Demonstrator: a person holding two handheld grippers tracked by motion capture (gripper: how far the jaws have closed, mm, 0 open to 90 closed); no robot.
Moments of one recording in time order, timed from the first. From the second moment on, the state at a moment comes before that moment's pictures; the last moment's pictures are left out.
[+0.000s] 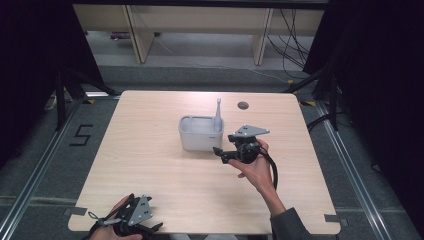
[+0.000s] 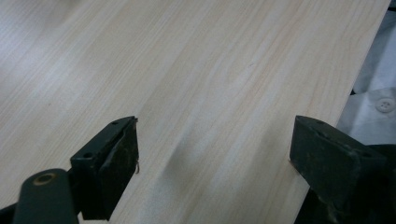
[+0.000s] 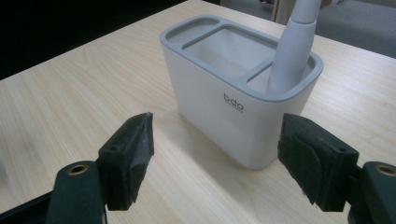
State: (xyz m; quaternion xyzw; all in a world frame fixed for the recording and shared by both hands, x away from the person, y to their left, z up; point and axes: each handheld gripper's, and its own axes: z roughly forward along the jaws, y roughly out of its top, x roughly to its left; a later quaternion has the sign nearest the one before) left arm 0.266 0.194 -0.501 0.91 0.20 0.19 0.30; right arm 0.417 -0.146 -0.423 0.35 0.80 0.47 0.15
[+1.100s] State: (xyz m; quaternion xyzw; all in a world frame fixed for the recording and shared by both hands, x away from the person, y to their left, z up) left arm 0.266 0.194 -0.502 0.91 0.20 0.19 0.30; right arm 0.380 -0.154 -0.450 0.33 0.83 0.44 0.13
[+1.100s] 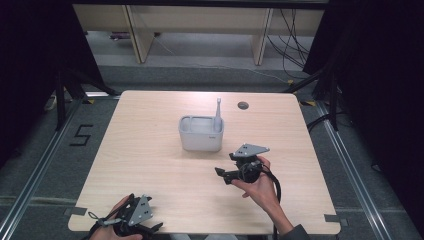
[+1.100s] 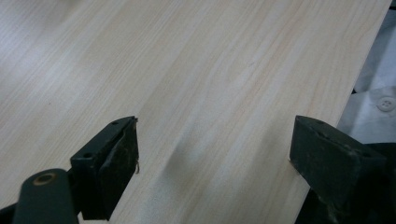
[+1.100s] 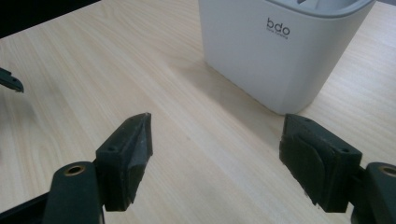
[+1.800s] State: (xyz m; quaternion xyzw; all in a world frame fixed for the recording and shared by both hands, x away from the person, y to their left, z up) left arm 0.266 0.193 -0.502 0.91 0.20 0.19 0.30; right arm 0.355 -0.162 -0.460 0.34 0.83 0.44 0.11
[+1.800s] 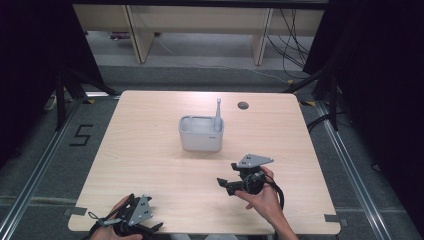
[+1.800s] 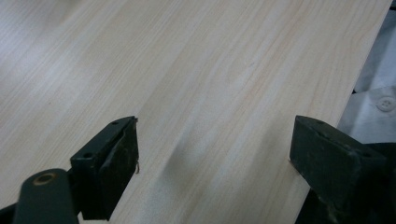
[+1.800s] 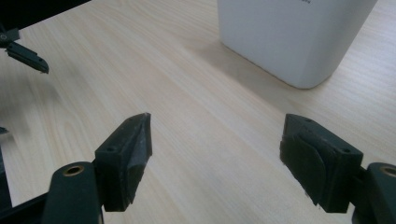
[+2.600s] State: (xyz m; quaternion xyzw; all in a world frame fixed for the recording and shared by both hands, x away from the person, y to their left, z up) left arm 0.266 0.194 -0.502 0.91 0.21 0.19 0.30; right arm 0.338 -0.172 -0.473 0.33 0.83 0.43 0.11
